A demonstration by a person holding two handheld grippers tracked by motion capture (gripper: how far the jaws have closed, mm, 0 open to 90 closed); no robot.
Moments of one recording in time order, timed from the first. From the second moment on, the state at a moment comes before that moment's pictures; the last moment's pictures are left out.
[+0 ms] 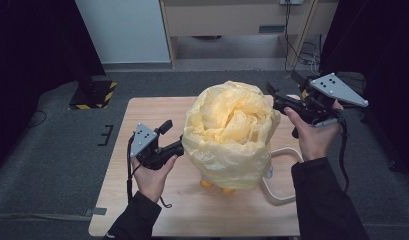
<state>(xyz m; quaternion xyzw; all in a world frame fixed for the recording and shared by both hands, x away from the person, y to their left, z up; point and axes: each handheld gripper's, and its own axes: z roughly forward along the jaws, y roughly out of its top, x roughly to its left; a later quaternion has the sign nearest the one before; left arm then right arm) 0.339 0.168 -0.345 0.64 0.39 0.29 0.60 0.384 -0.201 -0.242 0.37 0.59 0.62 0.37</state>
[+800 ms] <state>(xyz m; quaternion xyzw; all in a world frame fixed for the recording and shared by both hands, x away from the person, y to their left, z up) 0.341 0.168 -0.347 0.64 0.39 0.28 0.60 0.380 -0.153 -0.213 0.27 0.65 0.66 0.27</state>
